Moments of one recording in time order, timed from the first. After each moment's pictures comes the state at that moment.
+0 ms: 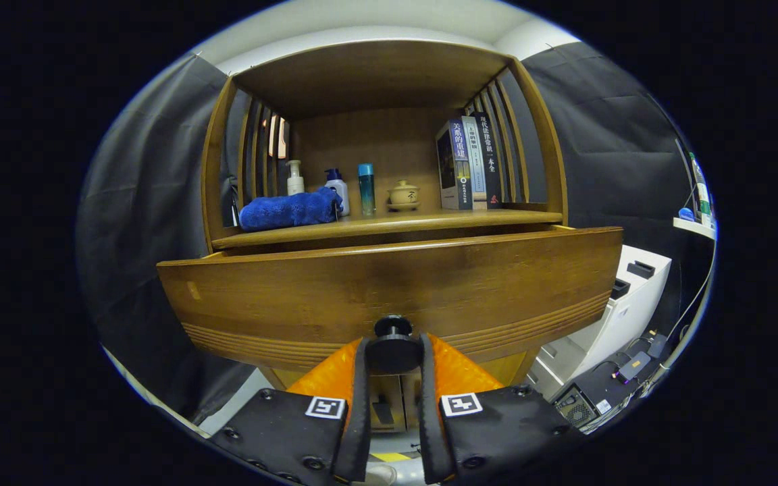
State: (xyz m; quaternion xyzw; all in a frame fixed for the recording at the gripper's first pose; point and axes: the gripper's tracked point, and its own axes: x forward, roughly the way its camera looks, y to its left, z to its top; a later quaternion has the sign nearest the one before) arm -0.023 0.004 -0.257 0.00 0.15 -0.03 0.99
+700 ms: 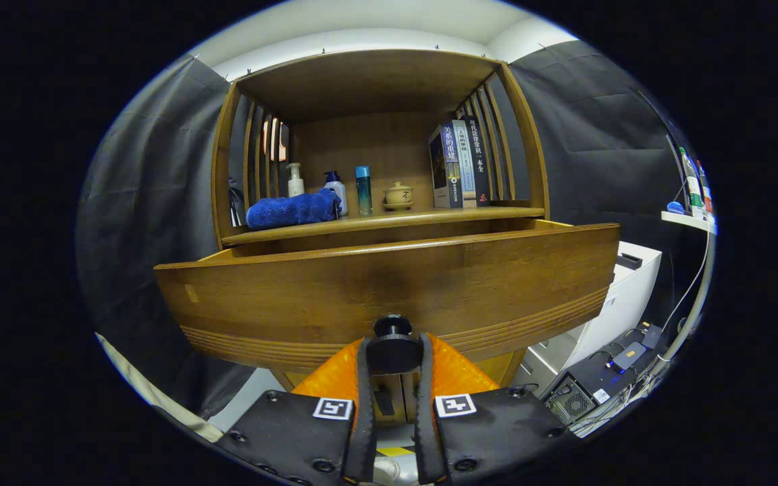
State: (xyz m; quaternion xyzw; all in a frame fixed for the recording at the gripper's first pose) arm -0.045 0.006 -0.255 0.00 0.15 -0.04 0.99
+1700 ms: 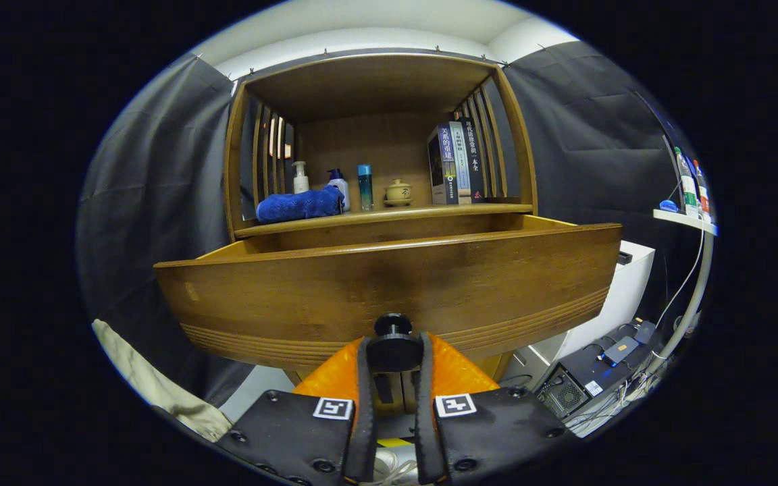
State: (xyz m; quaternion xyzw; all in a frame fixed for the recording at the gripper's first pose) arm -0.081 0.007 -0.257 0.00 0.15 -0.04 0.99
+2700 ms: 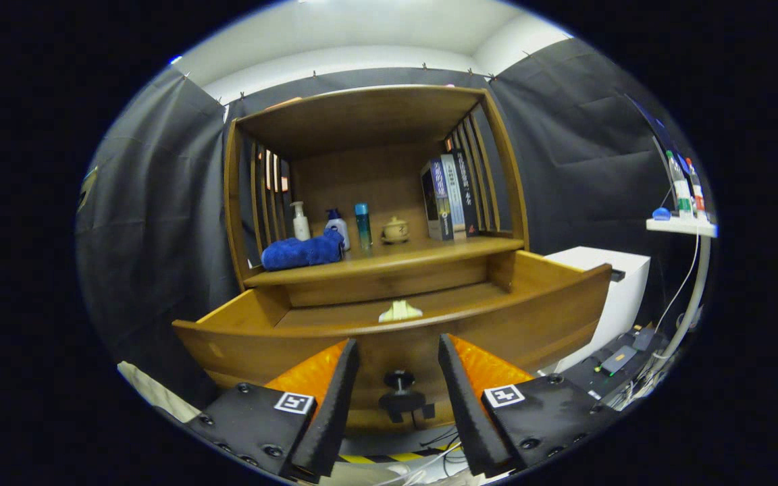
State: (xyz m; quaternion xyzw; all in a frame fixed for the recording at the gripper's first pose) arm -0.074 0.009 -0.176 0.01 0.09 -0.05 0.99
